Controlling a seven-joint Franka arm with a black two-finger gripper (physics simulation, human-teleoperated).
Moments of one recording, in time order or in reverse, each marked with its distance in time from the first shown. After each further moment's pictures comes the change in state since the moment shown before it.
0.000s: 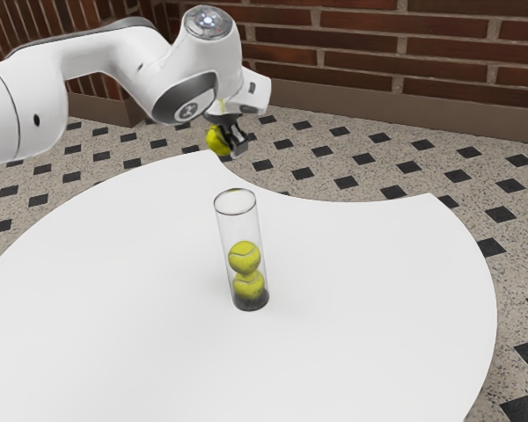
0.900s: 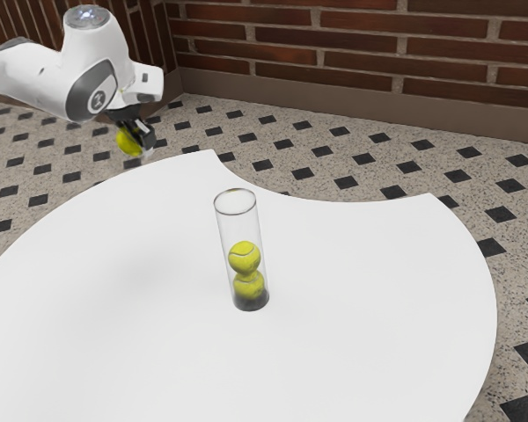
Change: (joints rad) arm 0.011 -0.117 0.320 -0.176 -0.246 0.118 0.198
